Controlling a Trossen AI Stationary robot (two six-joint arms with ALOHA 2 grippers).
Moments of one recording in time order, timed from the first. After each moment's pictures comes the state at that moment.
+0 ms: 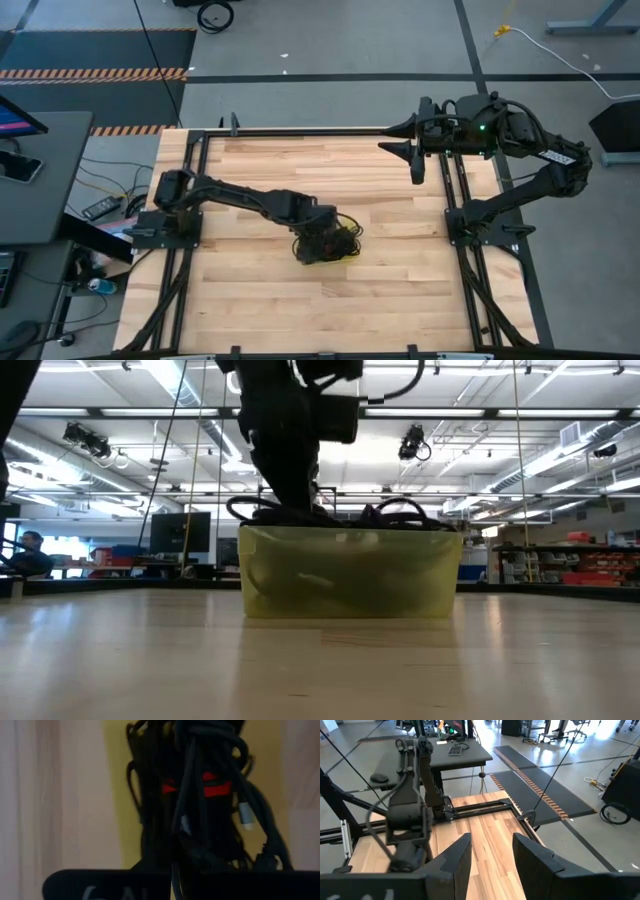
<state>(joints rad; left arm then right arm) -0.09 1.92 1.49 -0.78 -0.06 -0.07 -0.04 1.14 1.62 -0.77 0.19 0.08</state>
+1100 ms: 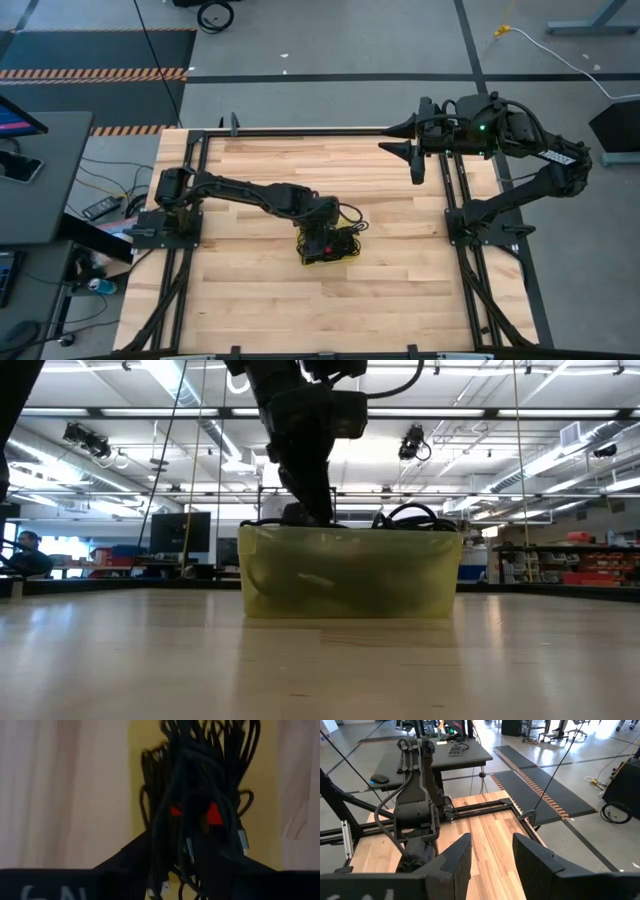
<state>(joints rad) -0.05 1.92 1.51 -0.74 -0.02 -0.14 -0.04 1.14 1.62 -0.77 0.19 0.09</state>
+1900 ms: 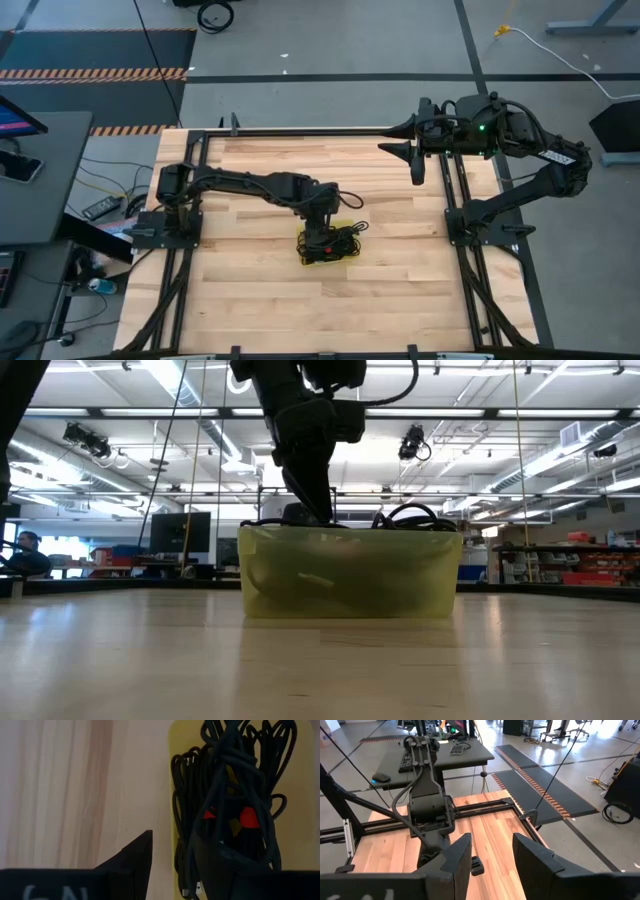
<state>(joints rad) 0.01 1.92 1.54 -0.77 -0.04 -0.07 -0.04 1.14 1.62 -0.78 0.18 0.08</state>
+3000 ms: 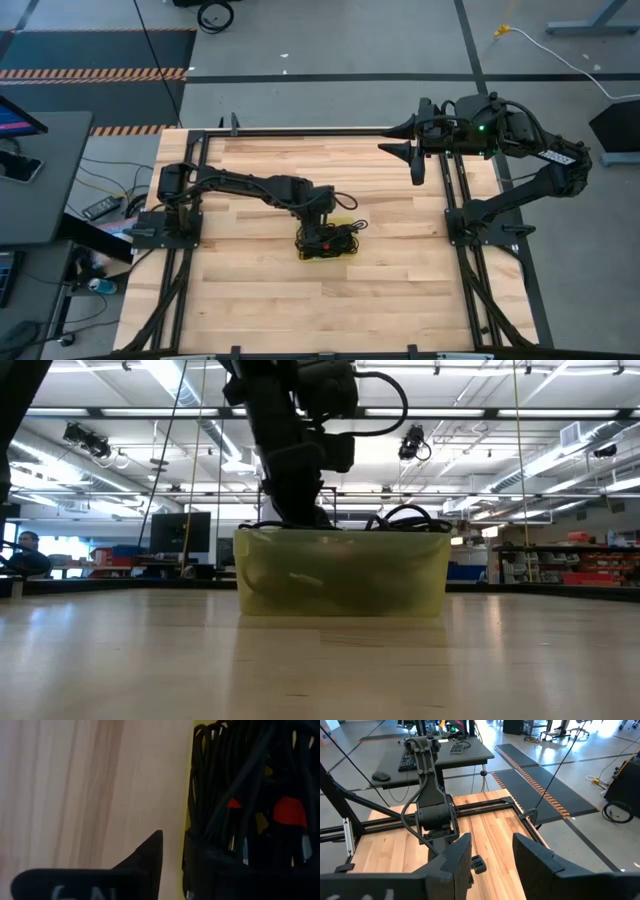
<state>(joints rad) 0.03 1.92 1.42 -0.68 -0.08 -0.09 -0.04 1.14 1.62 -0.78 0.18 0.08</state>
